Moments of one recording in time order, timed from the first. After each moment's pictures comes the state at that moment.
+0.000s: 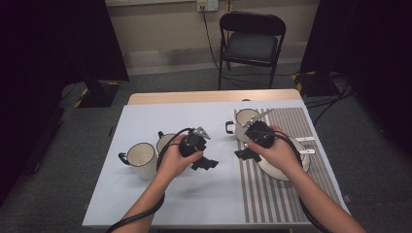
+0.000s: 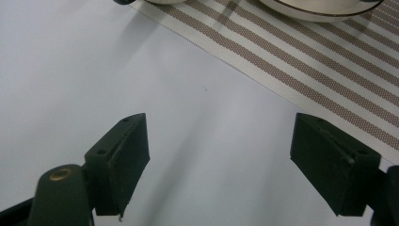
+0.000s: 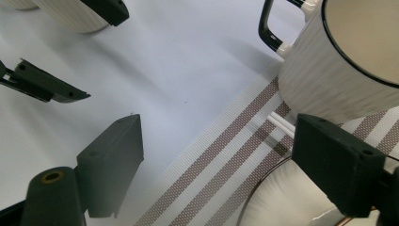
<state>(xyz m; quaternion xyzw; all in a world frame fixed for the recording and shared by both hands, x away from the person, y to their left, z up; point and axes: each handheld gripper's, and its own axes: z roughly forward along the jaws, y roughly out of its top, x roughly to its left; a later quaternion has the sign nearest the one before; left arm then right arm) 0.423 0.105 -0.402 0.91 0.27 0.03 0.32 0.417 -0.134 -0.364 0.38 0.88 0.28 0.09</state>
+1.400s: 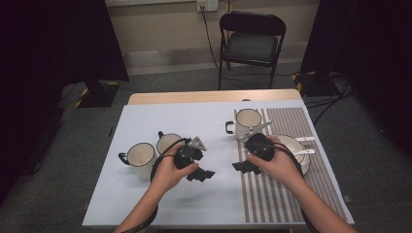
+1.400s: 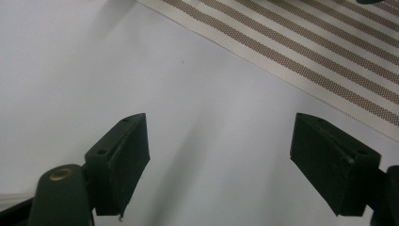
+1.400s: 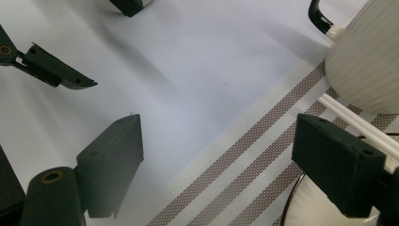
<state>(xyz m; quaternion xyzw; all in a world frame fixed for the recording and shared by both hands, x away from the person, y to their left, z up) 0.392 0.118 -0.409 0.91 0.25 0.04 0.32 0.389 -0.130 -0.376 0.35 0.89 0.29 0.07</state>
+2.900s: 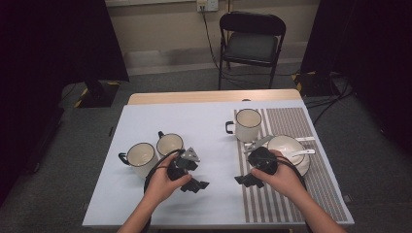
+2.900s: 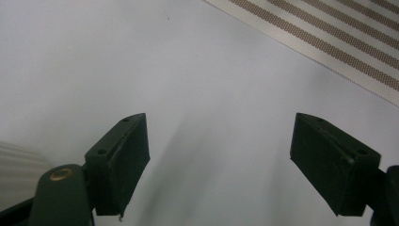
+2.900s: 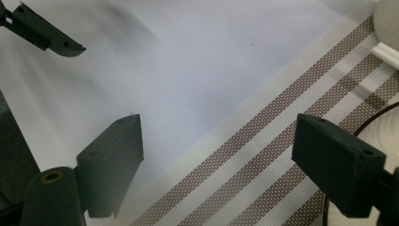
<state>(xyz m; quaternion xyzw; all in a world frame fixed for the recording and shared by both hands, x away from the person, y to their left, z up) 0.369 0.135 -0.428 0.91 0.26 0.03 0.32 0.366 -0.140 -0.404 0.34 0.89 0.30 0.04</state>
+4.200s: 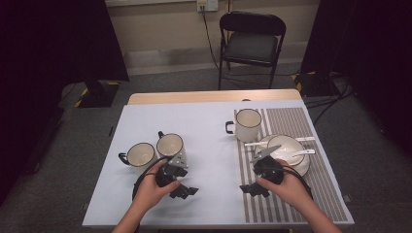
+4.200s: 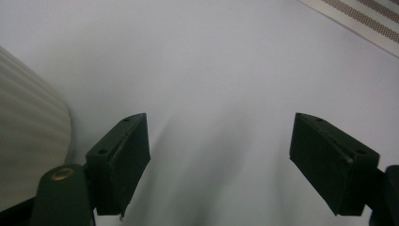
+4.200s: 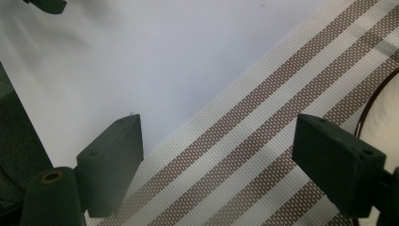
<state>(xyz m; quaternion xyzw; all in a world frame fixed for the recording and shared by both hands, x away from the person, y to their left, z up) 0.357 0.168 -0.442 0.91 0.27 0.02 0.32 0.349 -0.155 -0.421 0.35 0.89 0.30 0.03</state>
